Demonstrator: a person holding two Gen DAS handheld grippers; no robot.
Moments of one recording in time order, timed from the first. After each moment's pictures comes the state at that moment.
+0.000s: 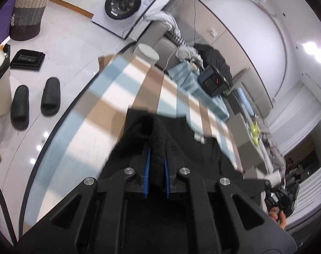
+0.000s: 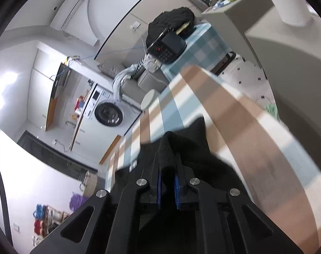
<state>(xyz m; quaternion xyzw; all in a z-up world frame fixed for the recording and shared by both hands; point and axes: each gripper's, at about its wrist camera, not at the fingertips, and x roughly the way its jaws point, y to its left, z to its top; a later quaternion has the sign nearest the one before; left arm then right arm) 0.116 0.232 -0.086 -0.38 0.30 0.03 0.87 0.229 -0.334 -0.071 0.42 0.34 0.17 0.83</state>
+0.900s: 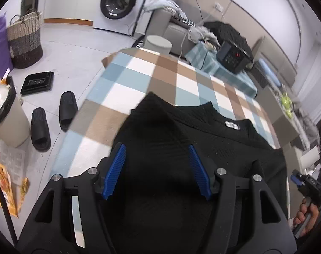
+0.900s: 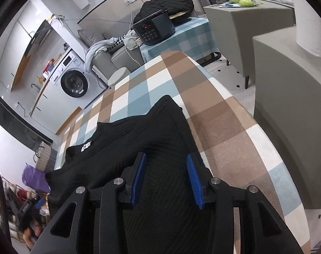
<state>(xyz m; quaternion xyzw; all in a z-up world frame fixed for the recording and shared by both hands) 0.180 0.198 -0.106 -0.25 0.39 0.08 0.88 0.247 -0.292 -0.096 0.23 0.42 0.13 0.87</state>
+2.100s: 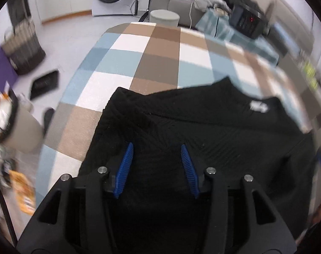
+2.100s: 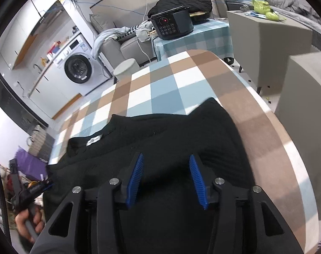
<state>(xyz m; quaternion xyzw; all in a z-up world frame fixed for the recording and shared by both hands) 0.261 0.166 -0.134 -0.15 0.50 0.12 0.85 0.283 -0.213 -0.083 0.17 0.44 0.12 0.87</state>
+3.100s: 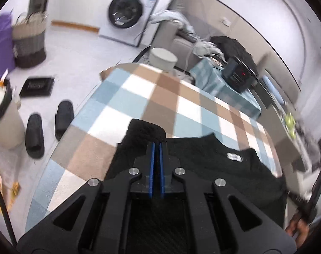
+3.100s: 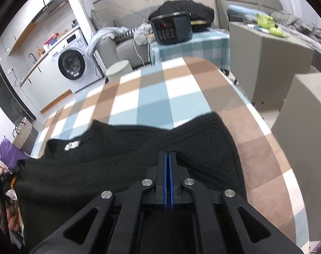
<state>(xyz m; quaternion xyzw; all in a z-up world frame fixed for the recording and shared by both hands) 0.225 0.218 -0.102 -0.29 0.34 0.12 0.89 0.302 -0.222 -0.098 0.13 0.42 0.11 0.89</state>
